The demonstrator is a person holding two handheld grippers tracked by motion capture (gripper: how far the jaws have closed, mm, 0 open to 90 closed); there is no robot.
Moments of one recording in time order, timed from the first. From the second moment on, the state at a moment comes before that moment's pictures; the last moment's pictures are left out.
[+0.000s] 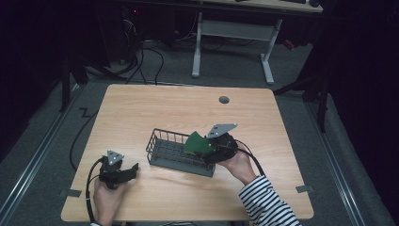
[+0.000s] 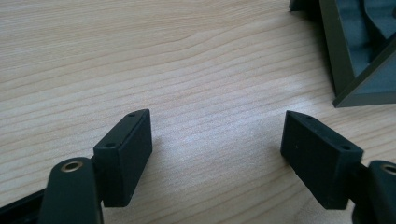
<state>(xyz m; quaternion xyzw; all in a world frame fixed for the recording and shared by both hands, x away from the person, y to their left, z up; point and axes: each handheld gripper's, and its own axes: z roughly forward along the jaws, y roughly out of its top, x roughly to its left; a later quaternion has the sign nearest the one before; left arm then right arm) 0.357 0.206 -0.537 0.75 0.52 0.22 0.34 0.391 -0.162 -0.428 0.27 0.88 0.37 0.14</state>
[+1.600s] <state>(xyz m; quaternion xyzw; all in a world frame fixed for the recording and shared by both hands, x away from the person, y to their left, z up) 0.357 0.206 -0.537 0.75 0.52 0.22 0.34 0.354 -0.267 -0.387 0.39 0.79 0.44 0.19</state>
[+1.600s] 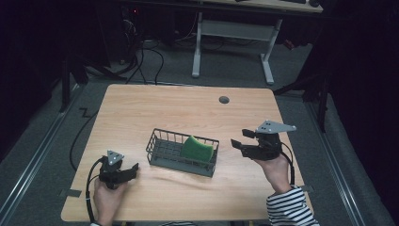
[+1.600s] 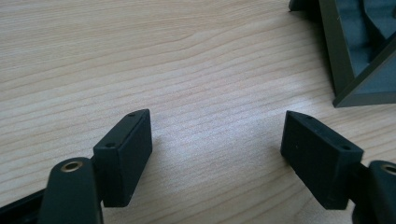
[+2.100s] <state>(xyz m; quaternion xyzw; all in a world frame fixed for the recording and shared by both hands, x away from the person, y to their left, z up) 0.357 0.206 -0.537 0.75 0.52 0.22 0.34 0.329 -0.320 -0.412 0.45 0.75 0.45 0.20</state>
